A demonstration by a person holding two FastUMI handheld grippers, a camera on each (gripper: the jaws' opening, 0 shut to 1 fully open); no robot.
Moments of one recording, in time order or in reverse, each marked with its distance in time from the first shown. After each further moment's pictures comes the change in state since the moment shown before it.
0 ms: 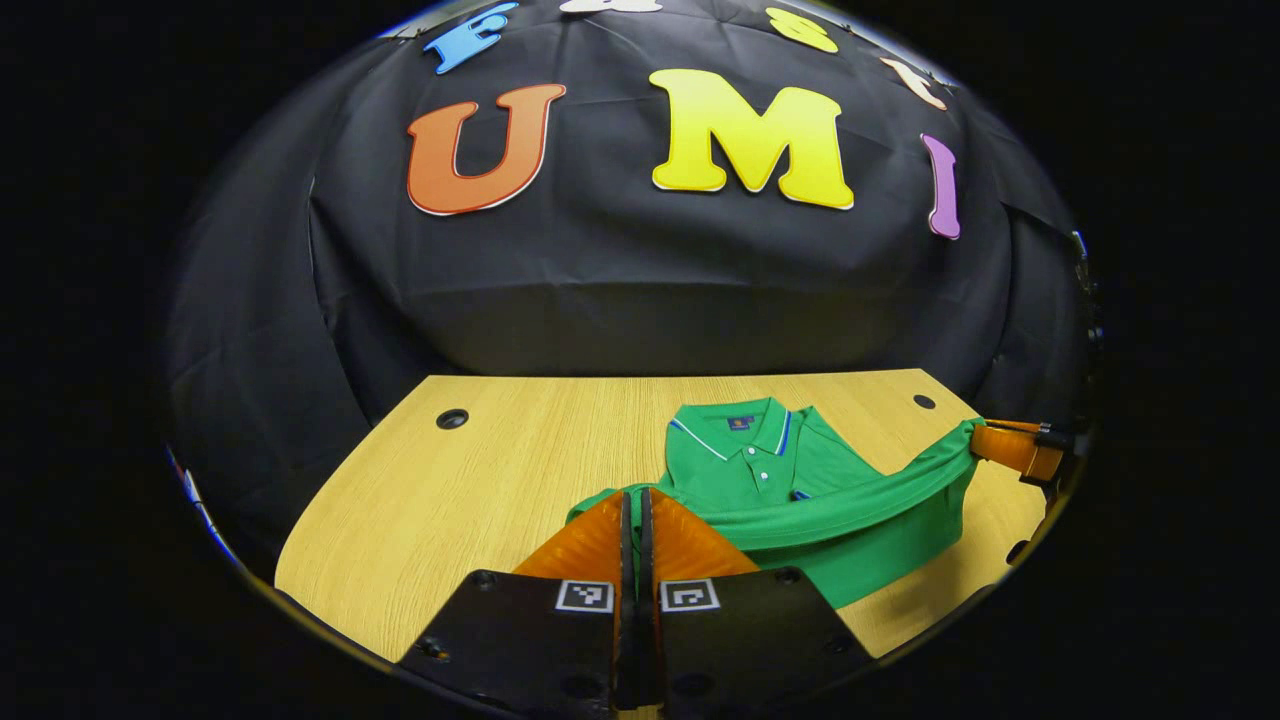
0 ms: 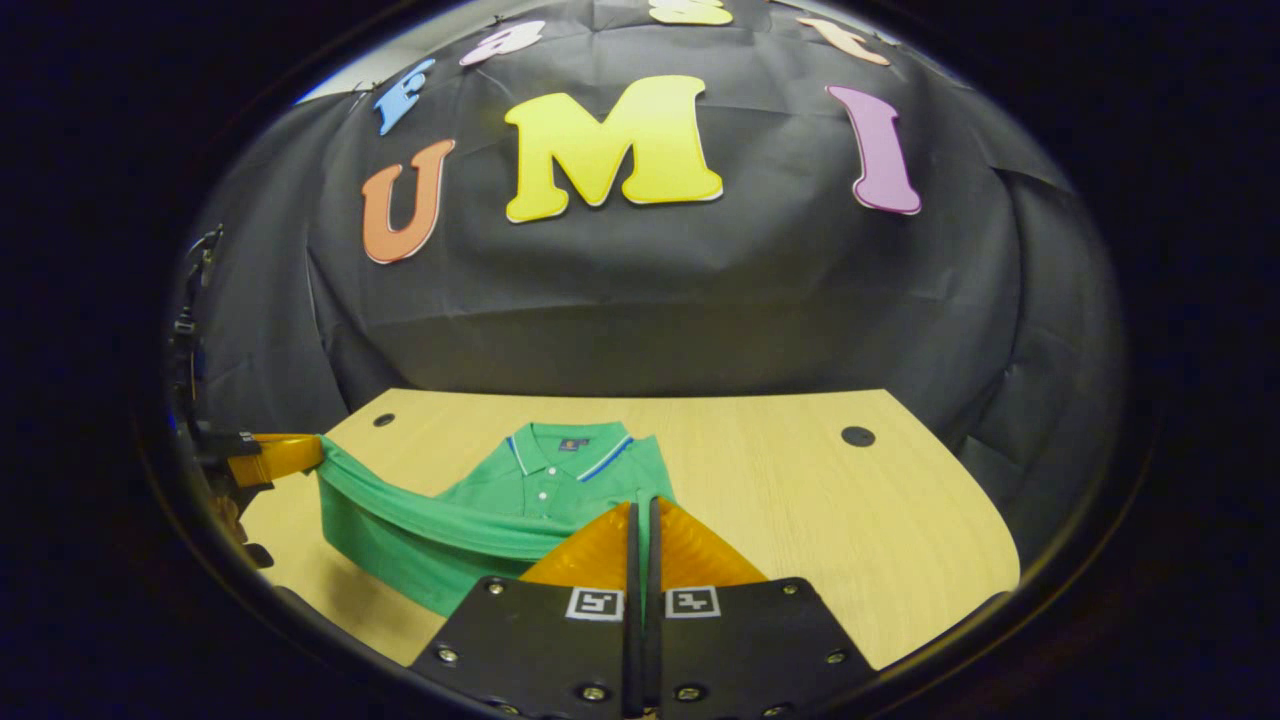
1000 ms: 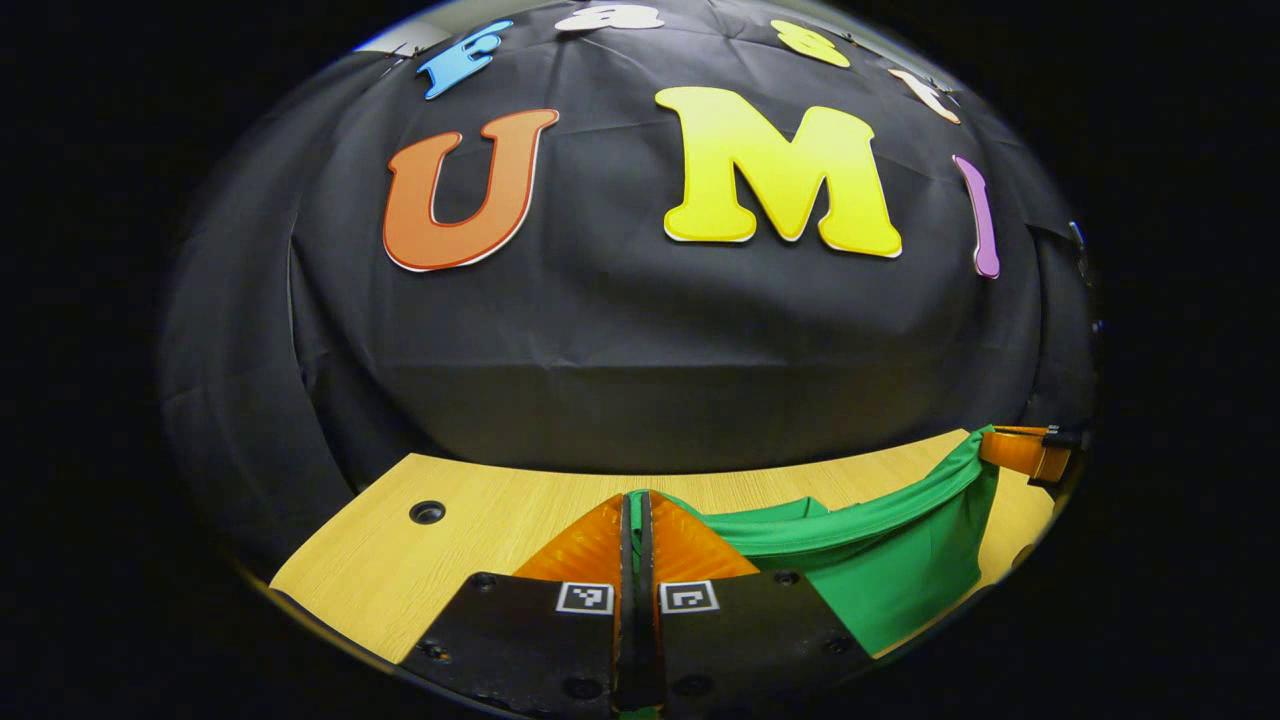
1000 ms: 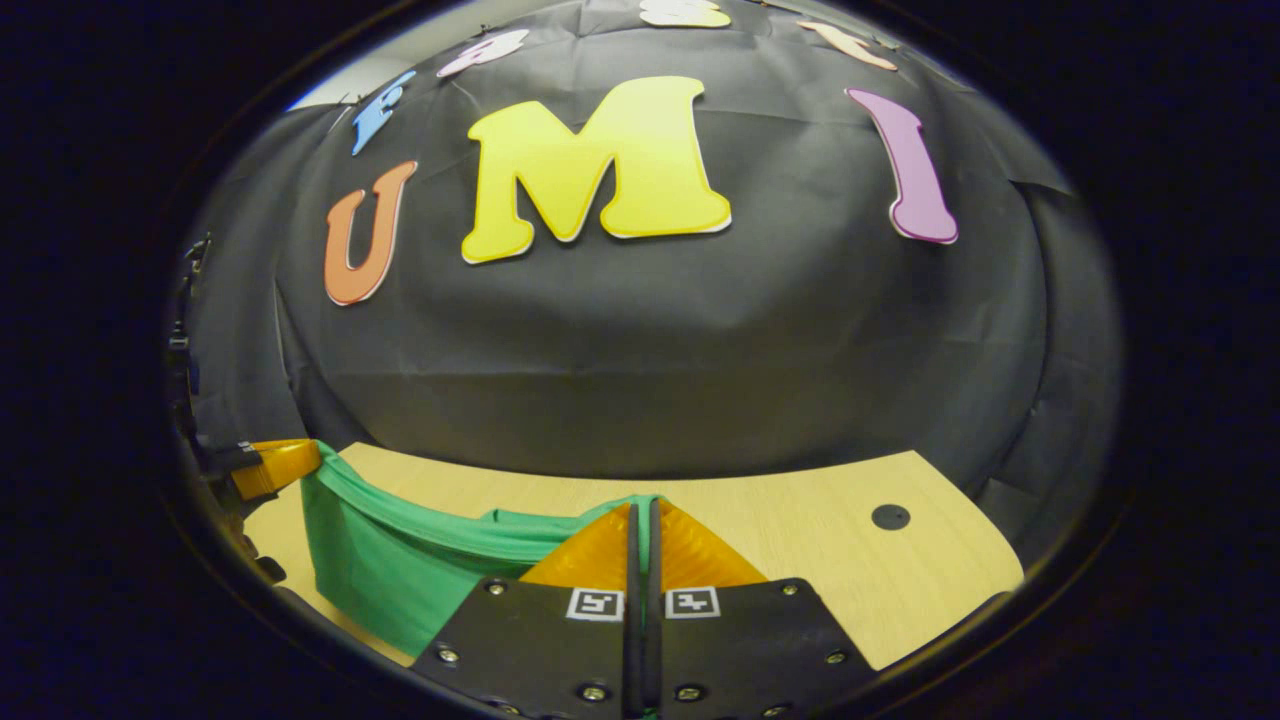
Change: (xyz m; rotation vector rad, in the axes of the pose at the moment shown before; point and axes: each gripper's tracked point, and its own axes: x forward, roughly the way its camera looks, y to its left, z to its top) left arm 0.116 0.004 0.081 0.006 -0.183 0.044; right arm 0.119 -0.012 0.083 0.006 -0.116 -0.016
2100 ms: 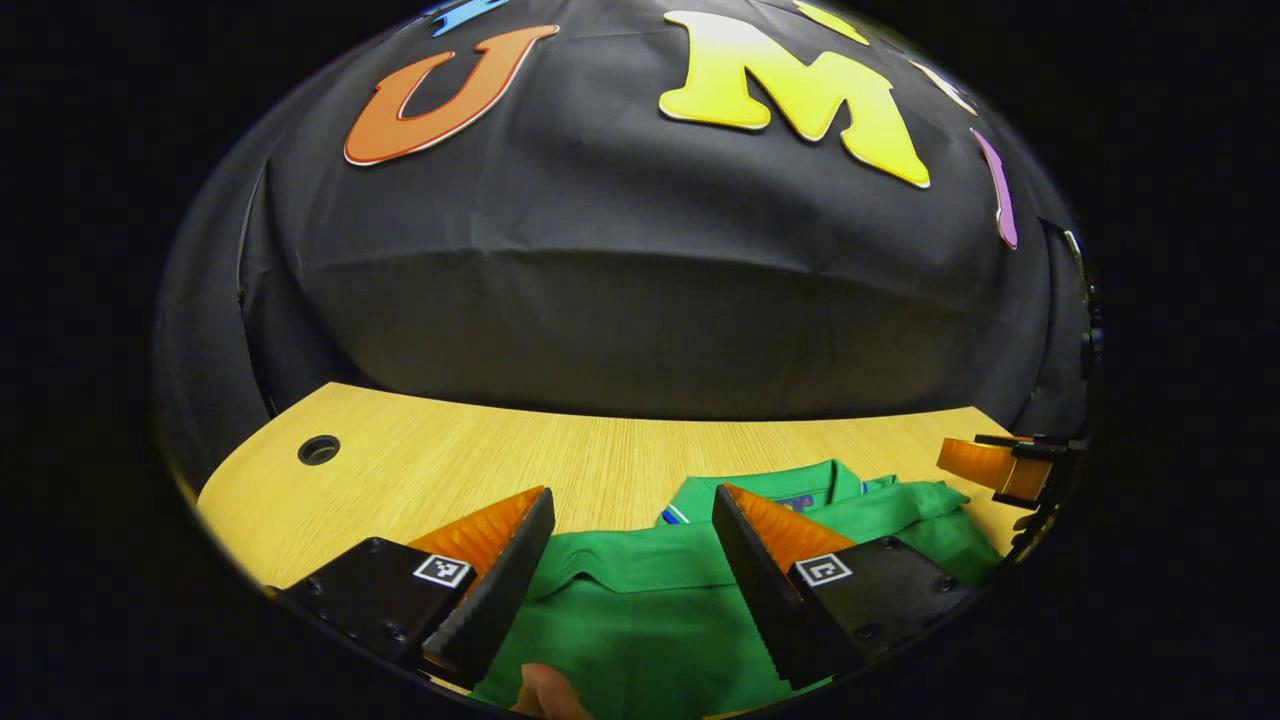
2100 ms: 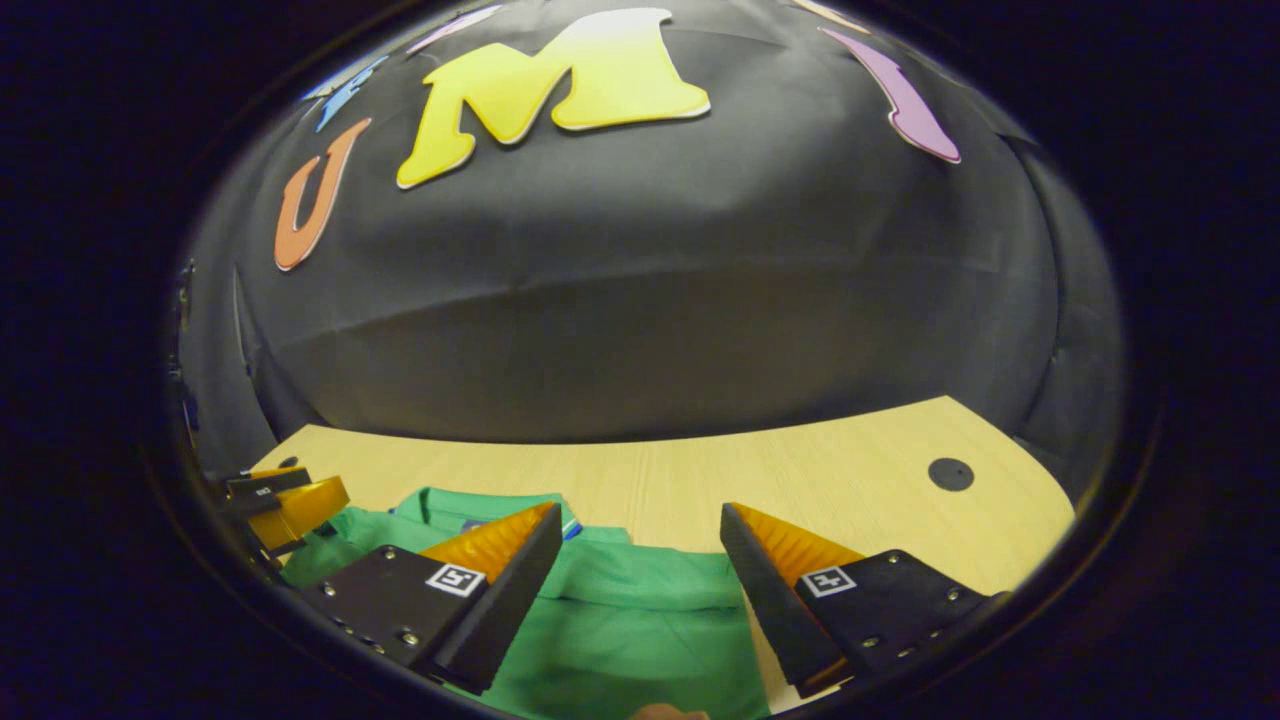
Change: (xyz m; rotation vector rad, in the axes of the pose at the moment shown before) left arm 0.087 -0.026 -0.090 -0.075 0.100 -0.057; right arm 0.098 -0.008 -0.071 0.047 0.077 -0.039
